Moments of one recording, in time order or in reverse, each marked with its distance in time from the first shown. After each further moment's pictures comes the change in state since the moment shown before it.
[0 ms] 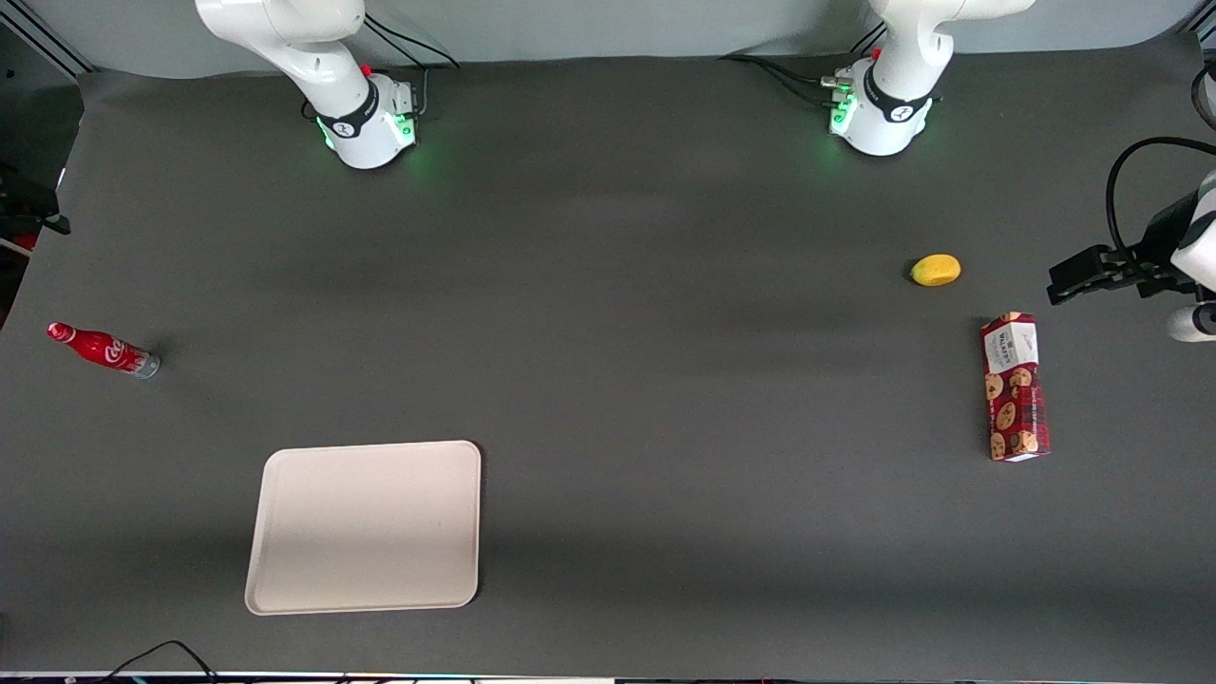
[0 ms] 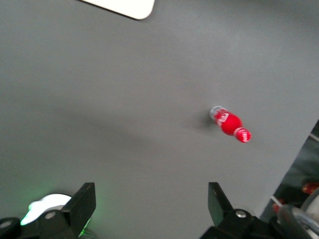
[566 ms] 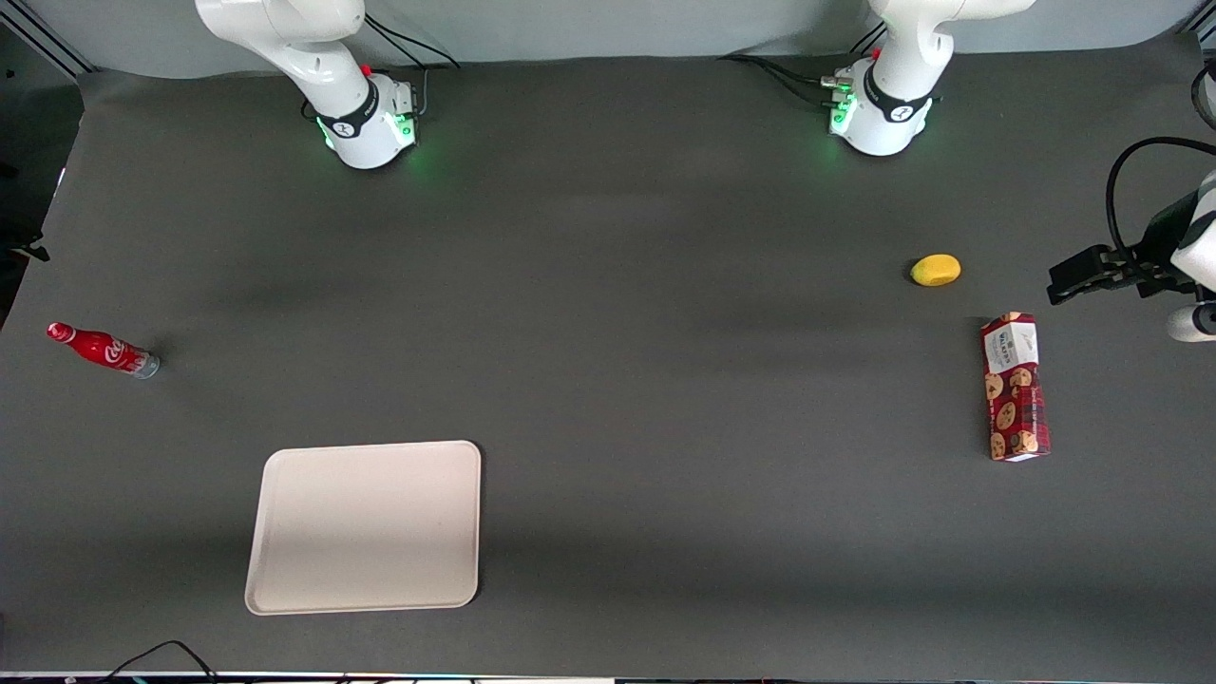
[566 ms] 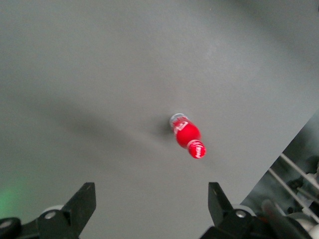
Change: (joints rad) arm 0.001 0.015 -0.187 -0.206 -0.033 0.366 -0.376
